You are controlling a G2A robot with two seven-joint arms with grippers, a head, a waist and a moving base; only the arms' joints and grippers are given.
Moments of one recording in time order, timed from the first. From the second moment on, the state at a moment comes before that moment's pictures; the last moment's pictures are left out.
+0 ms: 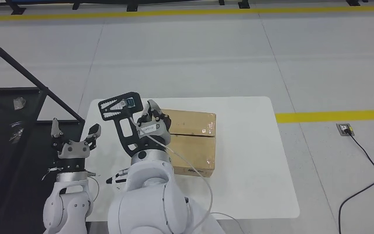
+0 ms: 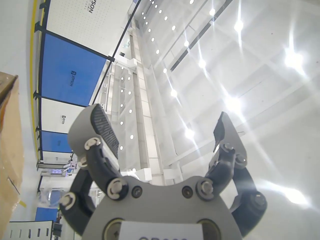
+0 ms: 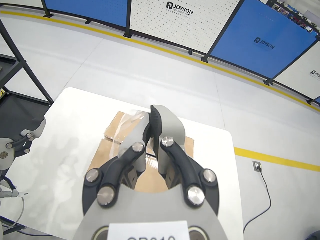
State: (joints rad) left arm 1.31 -1.28 -1.71 -1.76 -0.96 -0.21 -0.18; right arm -0.70 -1.95 0.71 -1.72 -2.22 0.41 1.17
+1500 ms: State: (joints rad) left arm 1.34 -1.28 -1.68 -1.75 -0.61 -0.41 -0.19; right arm -0.74 -1.94 0.72 -1.71 -2.25 0.47 1.15
